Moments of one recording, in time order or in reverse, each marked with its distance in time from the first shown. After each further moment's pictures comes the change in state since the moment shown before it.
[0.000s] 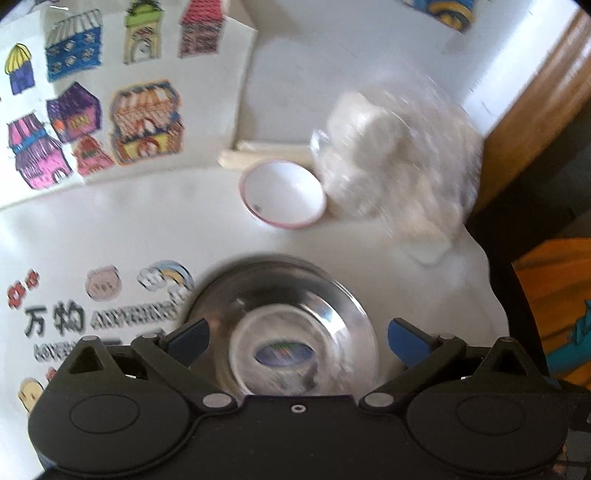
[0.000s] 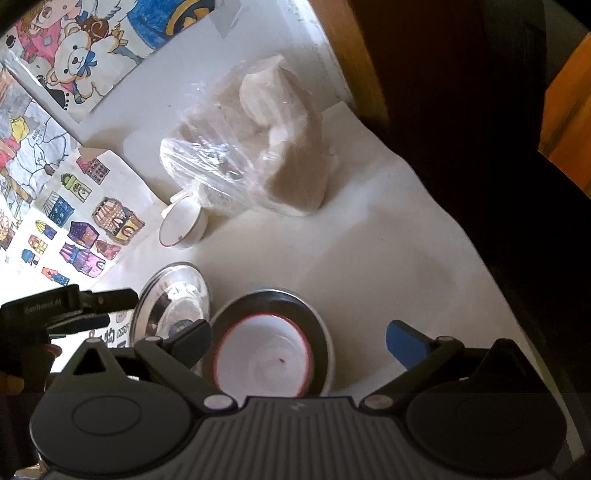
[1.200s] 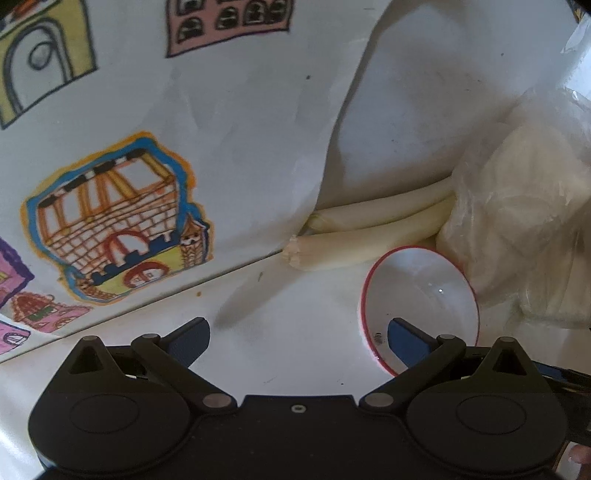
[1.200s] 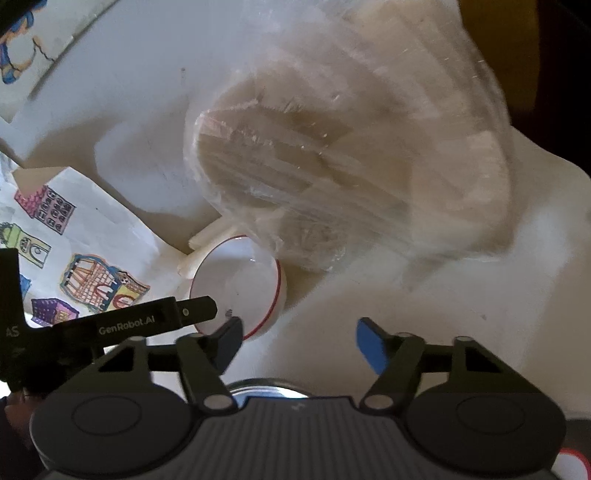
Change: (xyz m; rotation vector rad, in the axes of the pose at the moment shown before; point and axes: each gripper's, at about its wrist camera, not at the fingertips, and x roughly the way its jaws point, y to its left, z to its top) left arm 0.131 0.076 0.125 0.185 0.079 0.002; right arm 0.164 0.122 0.056 0.147 -0.018 -0.061
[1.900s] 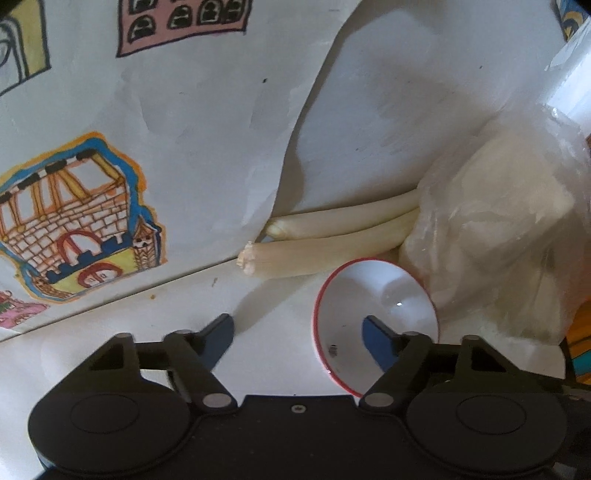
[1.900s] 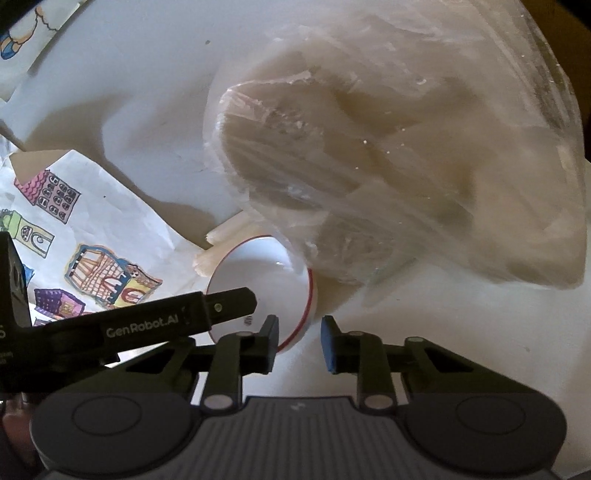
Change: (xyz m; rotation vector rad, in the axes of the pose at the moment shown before) left arm 0.018 -0.024 0.007 -0.046 -0.018 -0.113; right arm 0.021 0.016 0.011 -0.053 0.034 0.062
